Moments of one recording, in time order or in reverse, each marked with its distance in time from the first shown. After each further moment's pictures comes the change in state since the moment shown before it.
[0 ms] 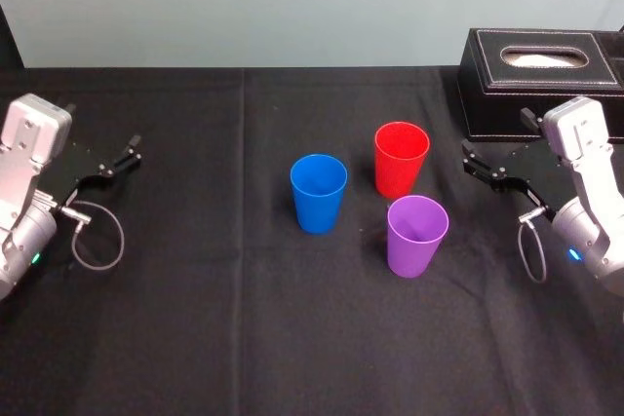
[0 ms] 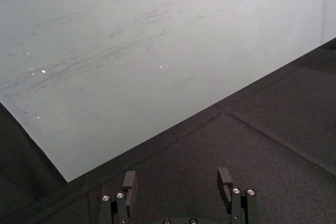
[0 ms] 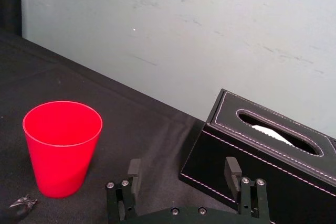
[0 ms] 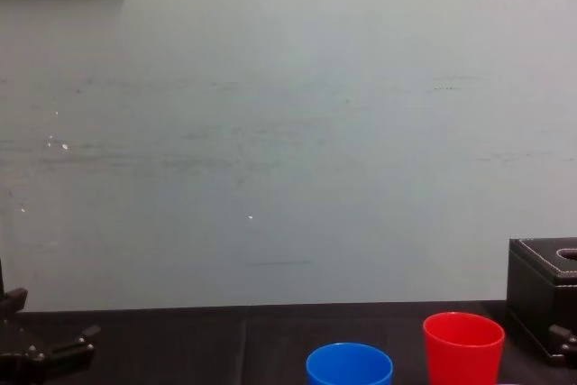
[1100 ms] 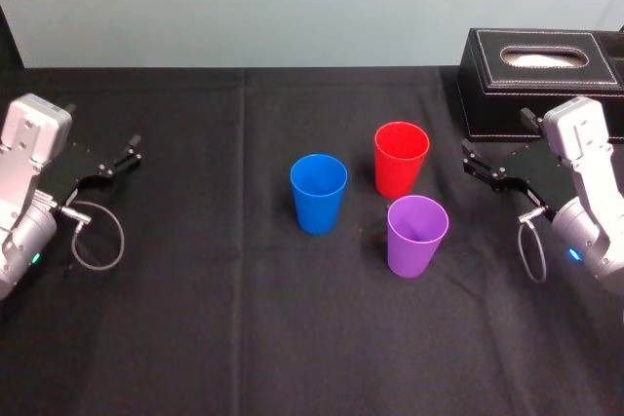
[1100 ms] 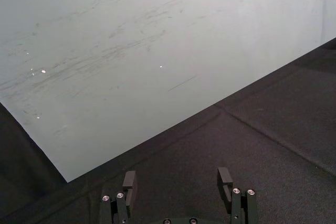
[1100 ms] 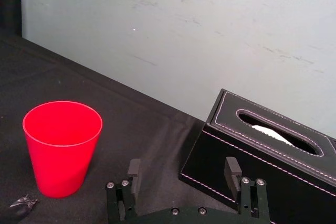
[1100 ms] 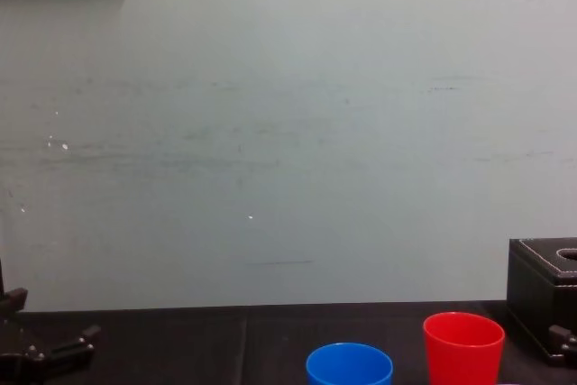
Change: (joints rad) left arm 0.000 0.000 0.000 0.000 0.000 0.000 0.000; right arm 0.000 0.000 0.000 0.000 0.000 0.000 0.000
